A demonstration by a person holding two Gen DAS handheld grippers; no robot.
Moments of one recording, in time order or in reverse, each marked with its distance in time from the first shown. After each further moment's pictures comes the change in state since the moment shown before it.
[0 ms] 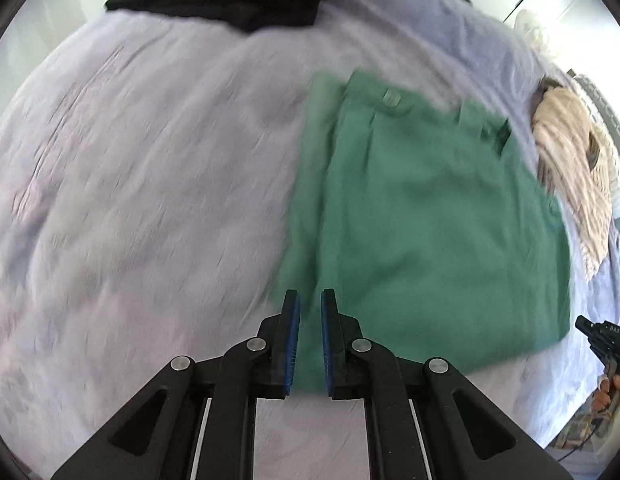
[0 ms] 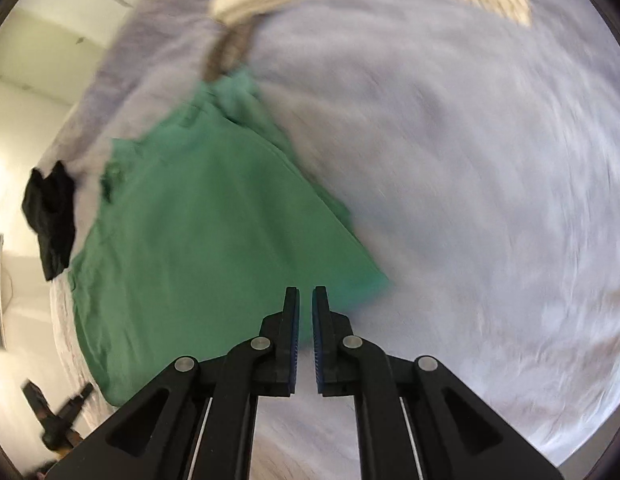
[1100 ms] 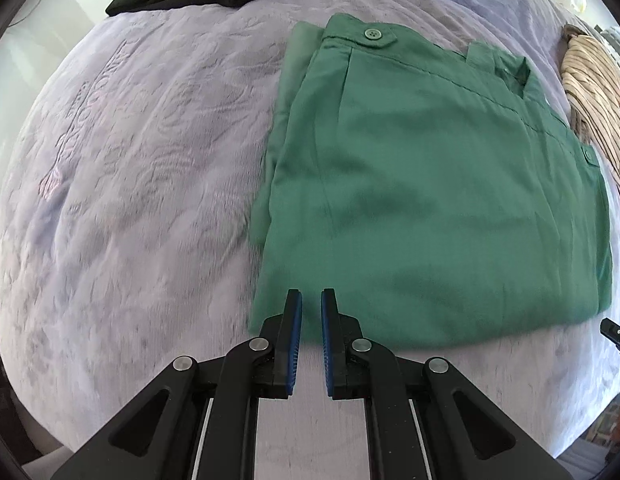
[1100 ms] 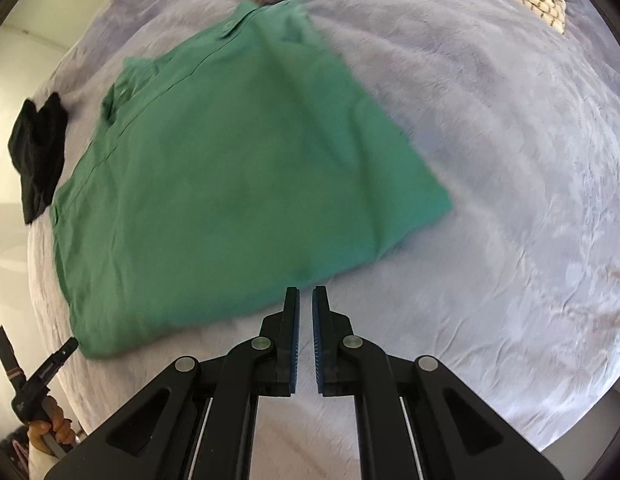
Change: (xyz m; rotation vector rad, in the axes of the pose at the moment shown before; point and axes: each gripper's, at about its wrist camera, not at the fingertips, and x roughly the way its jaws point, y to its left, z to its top) left arm 0.003 -0.036 -0.044 0.043 0.119 0.212; right arm 0.010 0.039 -0.059 -0.102 0.159 -0.091
